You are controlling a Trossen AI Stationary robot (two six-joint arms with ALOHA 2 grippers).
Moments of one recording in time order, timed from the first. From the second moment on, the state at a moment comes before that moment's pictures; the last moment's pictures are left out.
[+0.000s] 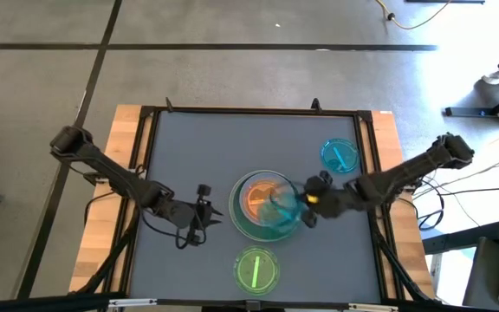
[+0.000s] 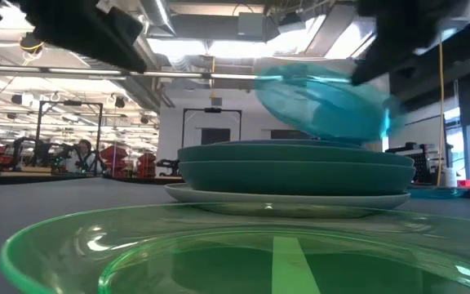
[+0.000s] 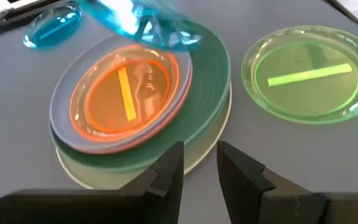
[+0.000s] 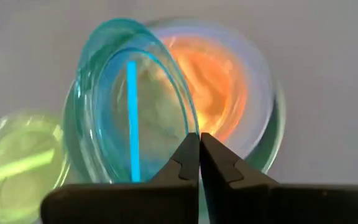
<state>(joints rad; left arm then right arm) -0.49 1.30 0.72 -0.11 -0.41 -0.05 0.41 1.22 0.86 -0.52 0.46 0.74</state>
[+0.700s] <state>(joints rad) -0.49 1.28 0.67 -0.11 -0.40 -0.07 0.00 1.44 0.86 -0.31 0.16 0.50</state>
